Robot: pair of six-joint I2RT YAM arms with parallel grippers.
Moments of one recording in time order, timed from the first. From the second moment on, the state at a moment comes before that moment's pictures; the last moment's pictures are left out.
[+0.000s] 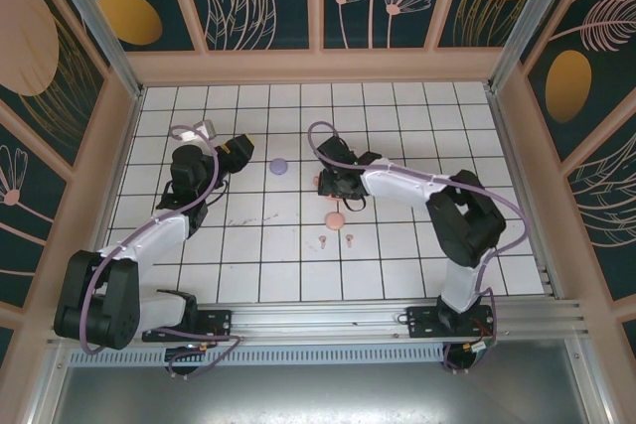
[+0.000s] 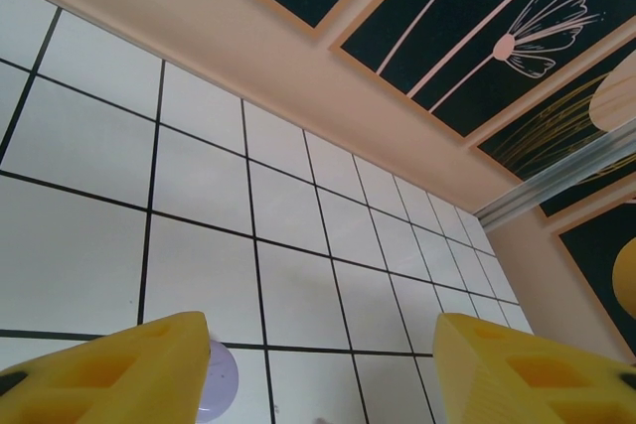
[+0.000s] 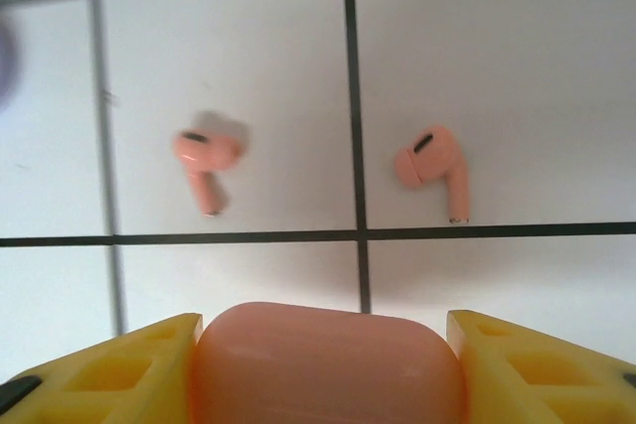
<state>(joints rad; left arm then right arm) -0.22 1.27 0.57 0.49 0.24 -0.72 0.75 1.79 1.23 -0.53 0.16 0.75</state>
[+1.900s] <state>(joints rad) -0.48 1.90 0.59 1.49 0.38 -0.96 0.70 1.78 1.41 -0.24 -0.11 1.18</state>
